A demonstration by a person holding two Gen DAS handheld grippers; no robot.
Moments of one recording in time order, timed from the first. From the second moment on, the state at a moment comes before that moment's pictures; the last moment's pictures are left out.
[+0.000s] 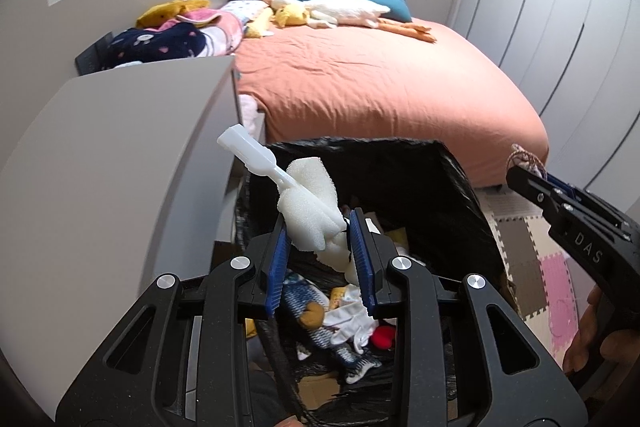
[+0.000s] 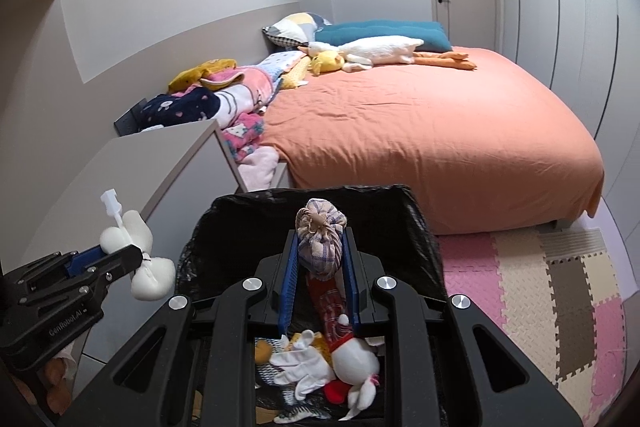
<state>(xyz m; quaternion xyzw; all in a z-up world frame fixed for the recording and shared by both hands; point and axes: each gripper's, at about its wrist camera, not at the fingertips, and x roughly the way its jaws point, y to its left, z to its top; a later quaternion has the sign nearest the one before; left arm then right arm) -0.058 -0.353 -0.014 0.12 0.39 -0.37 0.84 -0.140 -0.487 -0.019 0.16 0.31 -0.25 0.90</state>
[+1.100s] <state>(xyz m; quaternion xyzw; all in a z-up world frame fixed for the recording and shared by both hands) -0.060 -0.363 -0.021 0.15 0.39 -0.34 0.84 -0.162 -0.510 -0.020 0.21 0.29 -0.27 0.90</state>
